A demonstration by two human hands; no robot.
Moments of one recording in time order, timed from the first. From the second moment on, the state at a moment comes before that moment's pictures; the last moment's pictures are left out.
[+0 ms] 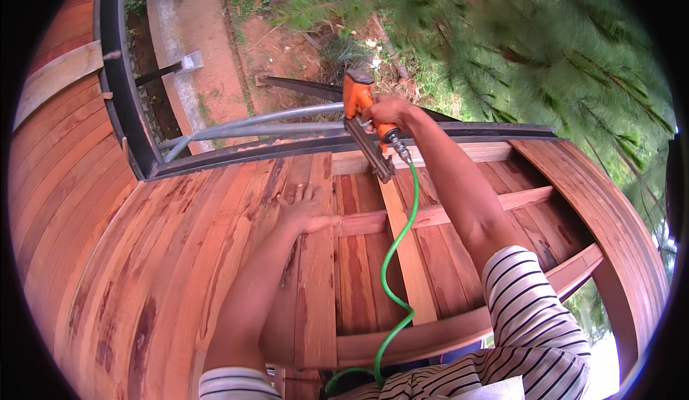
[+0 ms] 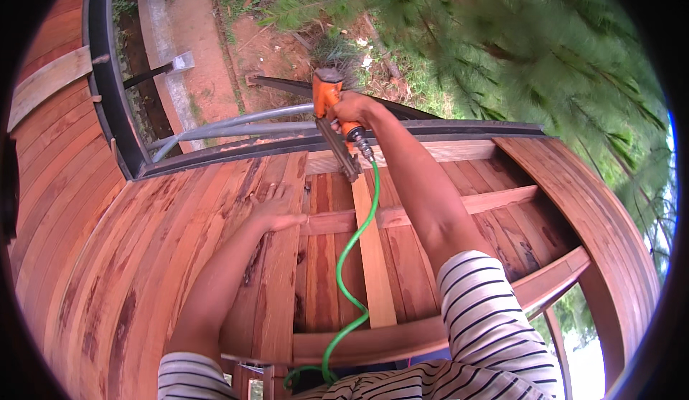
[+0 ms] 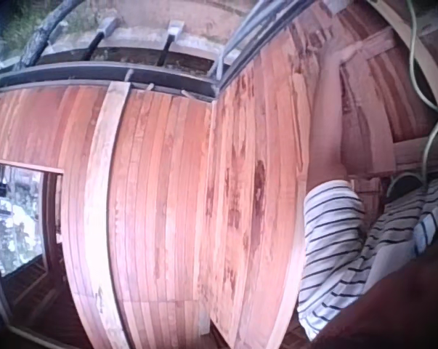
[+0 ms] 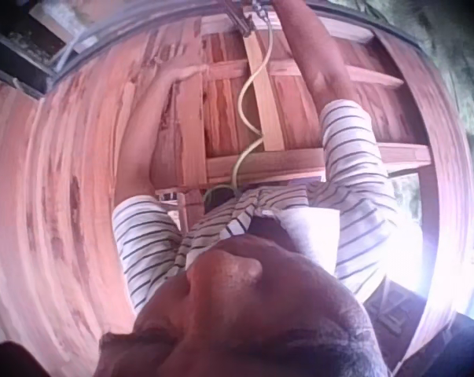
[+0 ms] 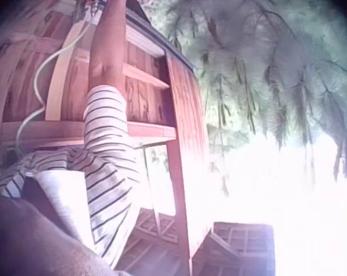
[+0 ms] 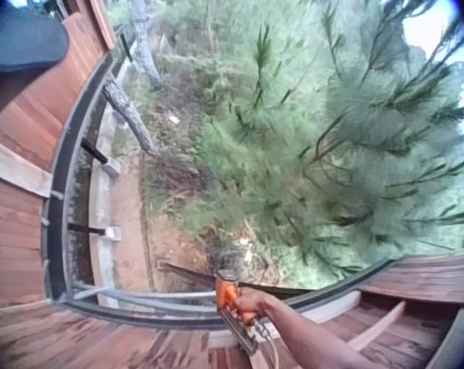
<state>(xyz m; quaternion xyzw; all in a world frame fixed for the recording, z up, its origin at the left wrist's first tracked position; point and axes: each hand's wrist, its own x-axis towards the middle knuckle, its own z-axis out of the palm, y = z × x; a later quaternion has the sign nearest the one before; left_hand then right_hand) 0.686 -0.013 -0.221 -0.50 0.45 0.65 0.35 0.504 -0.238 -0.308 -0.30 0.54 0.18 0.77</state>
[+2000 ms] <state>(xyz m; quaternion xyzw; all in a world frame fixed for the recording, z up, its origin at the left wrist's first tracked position) 0.718 -0.043 -0.136 -0.57 0.38 0.64 0.34 0.507 -0.193 -0.176 -0.38 0.21 0.29 0.85</state>
